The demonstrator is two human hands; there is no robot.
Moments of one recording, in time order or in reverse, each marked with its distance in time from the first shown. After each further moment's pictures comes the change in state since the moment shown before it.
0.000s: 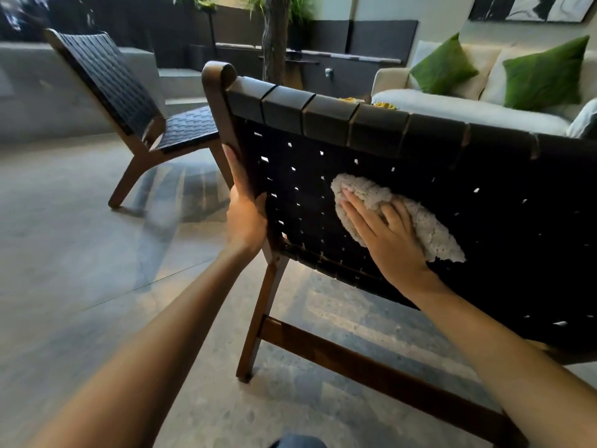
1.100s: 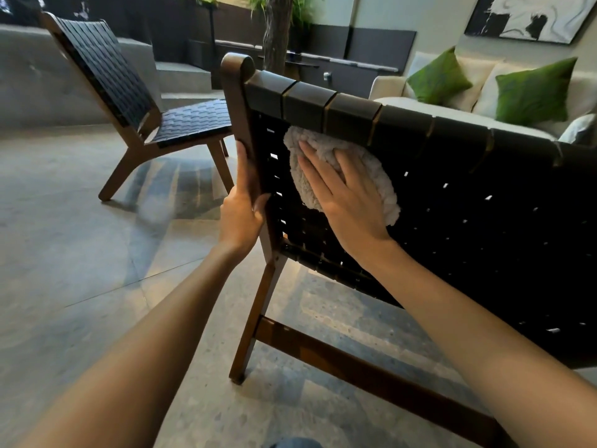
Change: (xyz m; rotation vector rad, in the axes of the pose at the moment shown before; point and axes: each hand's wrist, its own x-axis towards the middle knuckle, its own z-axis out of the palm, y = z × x) left_hand 0.009 -0.016 -0.015 0.071 0.014 0.293; right_hand 0.098 -0.029 -0.042 -0.072 -0.023 -0.002
